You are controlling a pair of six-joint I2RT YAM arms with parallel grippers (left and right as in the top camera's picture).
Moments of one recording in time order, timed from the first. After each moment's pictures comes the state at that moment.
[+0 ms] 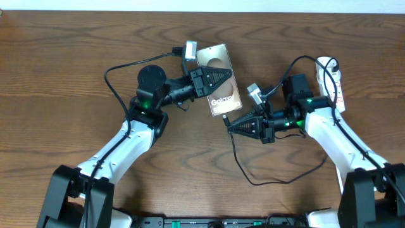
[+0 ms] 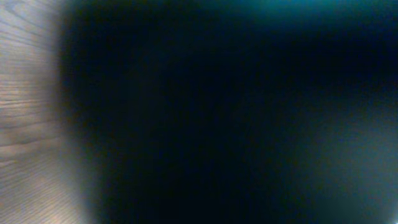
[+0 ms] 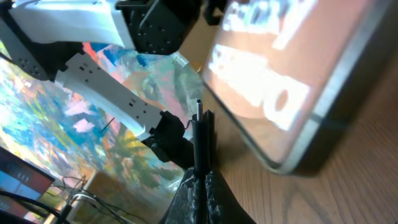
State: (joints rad) left arm -0.37 1.55 0.85 0.75 0.86 -1.17; right arm 0.19 1.58 0.97 -0.74 -1.53 -0.61
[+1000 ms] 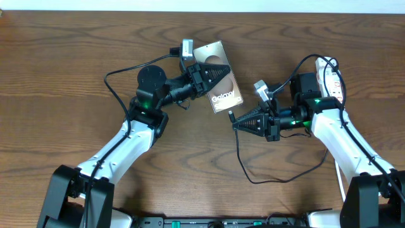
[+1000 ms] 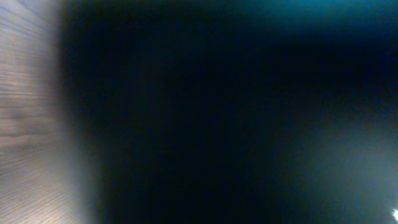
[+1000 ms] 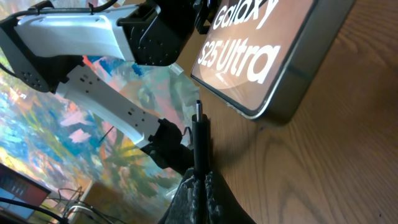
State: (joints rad) left arm -0.37 1.55 0.85 0.76 0.80 -1.31; right arm 0.14 1.56 0.97 -0.74 -1.53 -0.57
